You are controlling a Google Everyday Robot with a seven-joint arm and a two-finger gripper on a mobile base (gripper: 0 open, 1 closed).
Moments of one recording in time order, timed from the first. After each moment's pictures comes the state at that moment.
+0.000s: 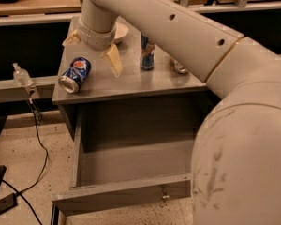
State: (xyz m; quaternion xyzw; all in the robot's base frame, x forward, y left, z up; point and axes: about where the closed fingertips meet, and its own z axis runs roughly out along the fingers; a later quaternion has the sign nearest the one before) arm 0.673 0.134 0.889 -0.95 0.20 -0.12 0.20
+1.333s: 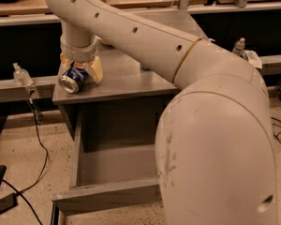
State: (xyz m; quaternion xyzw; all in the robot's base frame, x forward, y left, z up) arm 0.678 0.183 0.837 -0.97 0.14 -0.12 0.14
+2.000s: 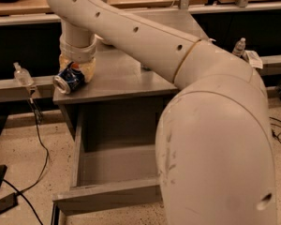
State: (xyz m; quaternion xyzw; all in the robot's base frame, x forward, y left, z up) arm 0.676 0.182 0.837 -0.97 0.15 -0.11 0.15
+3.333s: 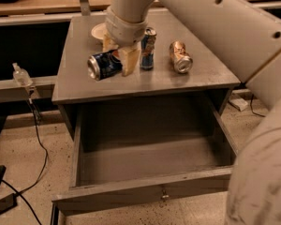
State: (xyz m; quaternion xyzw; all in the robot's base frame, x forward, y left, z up) arm 0.620 0.055 0.910 -0.91 0.37 -0.03 0.16
